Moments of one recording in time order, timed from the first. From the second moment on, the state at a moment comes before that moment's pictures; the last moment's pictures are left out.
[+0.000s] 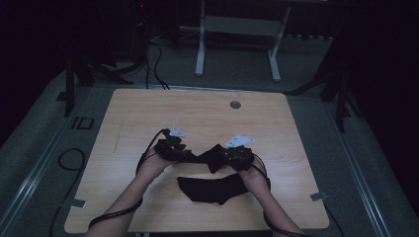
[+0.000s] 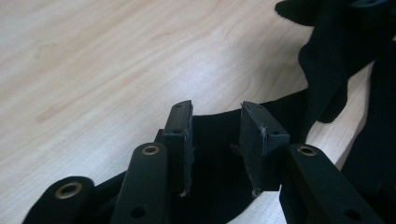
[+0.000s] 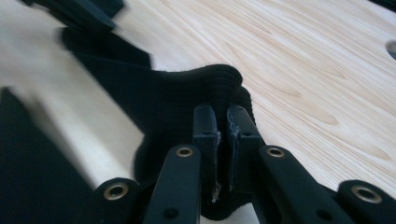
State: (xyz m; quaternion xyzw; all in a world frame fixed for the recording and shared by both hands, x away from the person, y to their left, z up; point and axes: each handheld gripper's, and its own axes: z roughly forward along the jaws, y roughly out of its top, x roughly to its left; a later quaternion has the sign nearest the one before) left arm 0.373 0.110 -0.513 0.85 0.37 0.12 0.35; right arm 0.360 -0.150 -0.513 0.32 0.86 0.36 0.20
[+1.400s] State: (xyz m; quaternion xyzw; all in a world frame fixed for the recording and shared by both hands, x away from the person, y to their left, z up) left arm 0.329 0.119 -0.472 0.88 0.30 0.09 0.35; right arm 0.378 -0.165 -0.514 0.35 0.85 0.34 0.20
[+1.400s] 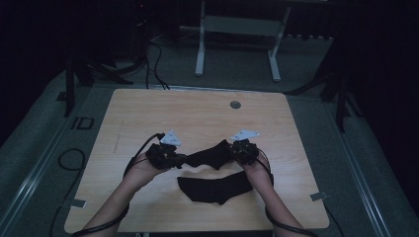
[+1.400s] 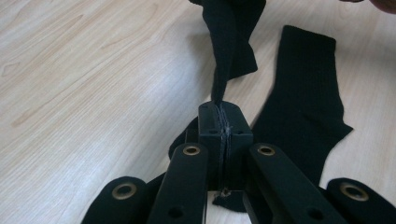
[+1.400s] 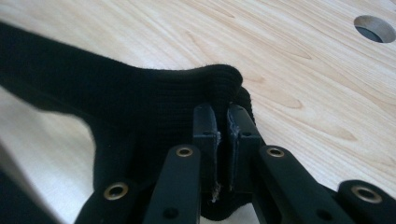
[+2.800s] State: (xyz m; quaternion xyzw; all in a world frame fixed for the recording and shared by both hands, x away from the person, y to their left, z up) left arm 0.379 0.123 -0.550 0.85 0.41 0.10 0.33; right arm 0.397 -0.191 -0.553 0.38 0.85 0.30 0.19
